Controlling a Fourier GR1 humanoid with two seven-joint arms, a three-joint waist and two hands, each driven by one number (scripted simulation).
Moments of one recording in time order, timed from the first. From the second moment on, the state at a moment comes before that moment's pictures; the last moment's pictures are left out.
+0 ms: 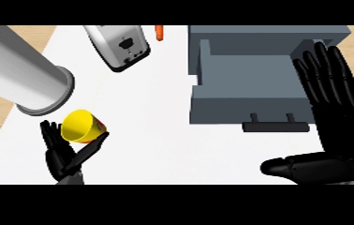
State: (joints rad) left arm -0.13 0.06 0.31 -0.79 0.42 0.27 -0.88; right arm -0.13 -0.08 -0.05 -2.06 -0.14 0.11 0.17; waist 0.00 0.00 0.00
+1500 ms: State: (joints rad) left arm -0.33 0.14 0.24 -0.52 0.39 -0.09 -1.03; right arm -0.11 -0.09 -0.05 -2.12 -0.16 0.12 0.22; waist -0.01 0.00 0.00
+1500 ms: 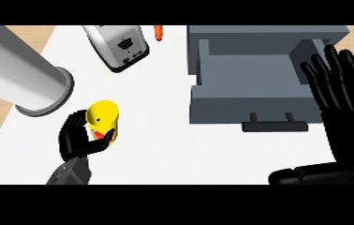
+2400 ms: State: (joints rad) left arm -0.29 0.13 0.02 -1.02 0.34 -0.19 -0.76; right arm -0.07 -0.10 -0.08 -2.11 -0.18 0.14 0.20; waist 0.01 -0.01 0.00
